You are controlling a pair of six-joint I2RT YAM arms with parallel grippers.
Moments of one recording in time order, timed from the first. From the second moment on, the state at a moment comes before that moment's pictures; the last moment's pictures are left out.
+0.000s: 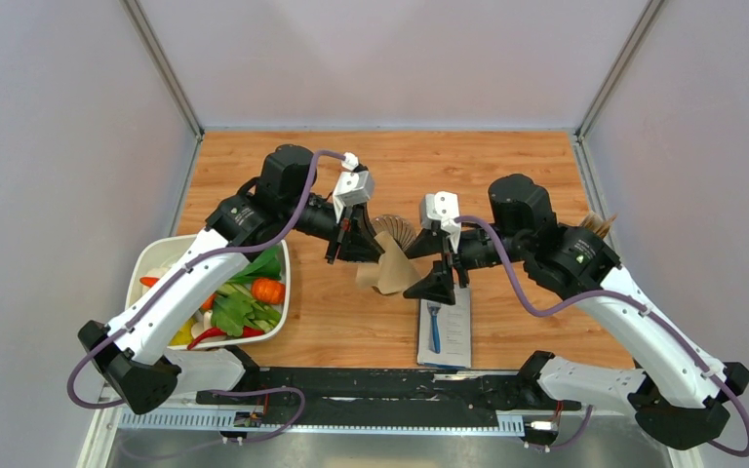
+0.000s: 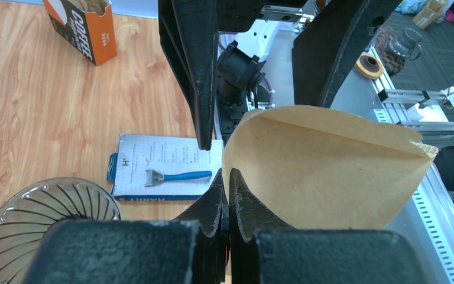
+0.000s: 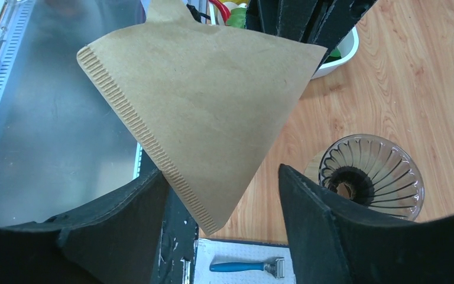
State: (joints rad) left arm -0.68 1.24 1.38 -0.60 1.09 0.15; right arm 0.80 1.05 1.37 -0.76 -0.73 -0.27
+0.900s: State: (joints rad) left arm -0.71 1.23 1.38 -0.57 1.10 0.15; right arm 0.80 1.05 1.35 -0.73 -0.78 -0.25
